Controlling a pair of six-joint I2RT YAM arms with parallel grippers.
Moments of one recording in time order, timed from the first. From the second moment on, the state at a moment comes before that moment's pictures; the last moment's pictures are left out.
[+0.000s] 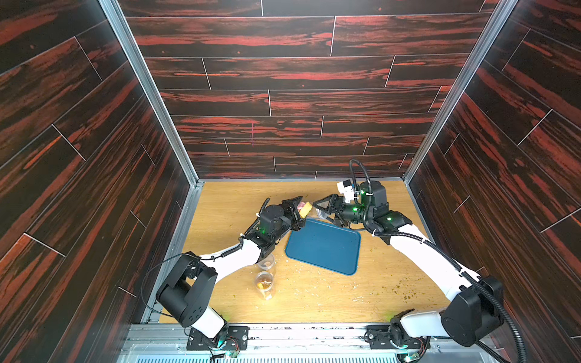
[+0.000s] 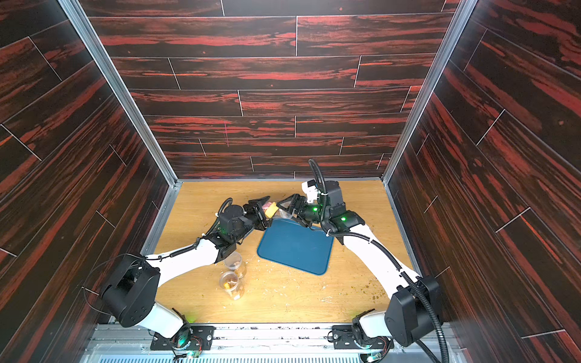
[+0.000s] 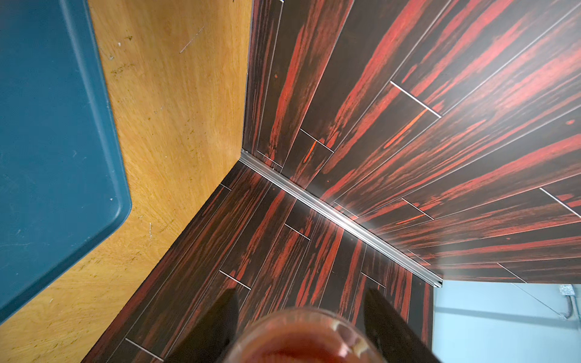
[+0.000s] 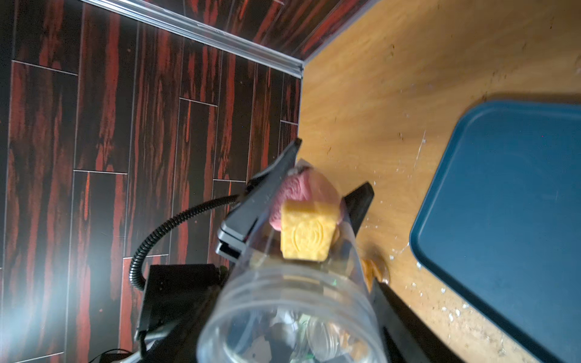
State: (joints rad) left arm -0.60 1.57 0.90 0.54 0.05 -2.08; right arm 0.48 1.40 1.18 -0.25 -0.65 0.98
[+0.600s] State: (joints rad) left arm -0.60 1.57 0.91 0.50 0.06 -2.09; right arm 0.48 1.42 1.30 -0.42 -0.63 0.91
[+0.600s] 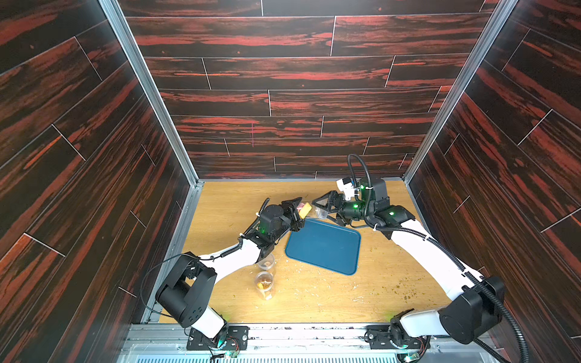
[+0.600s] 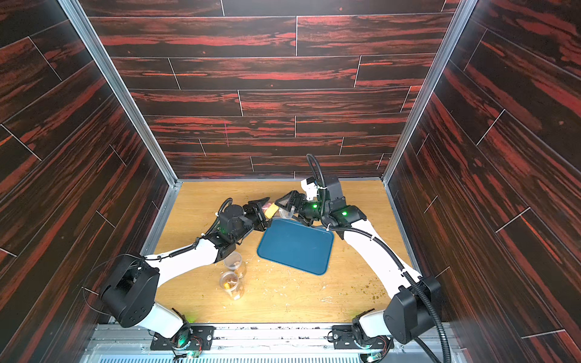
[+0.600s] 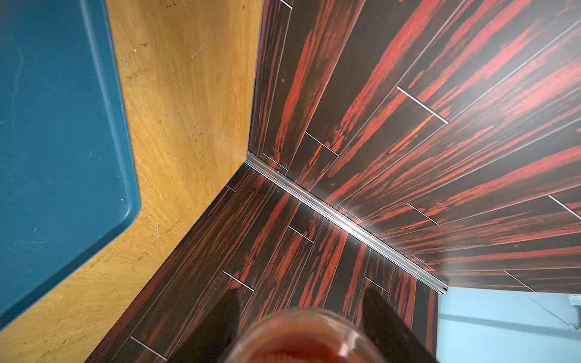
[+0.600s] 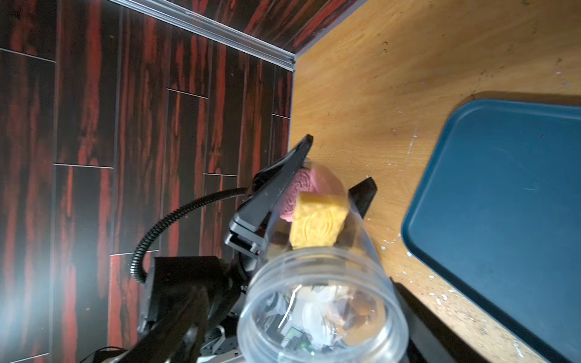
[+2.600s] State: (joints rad) left arm -0.62 1.54 0.88 0.53 0.12 -2.03; right arm 0.47 1.26 1.08 -0.28 -0.64 0.03
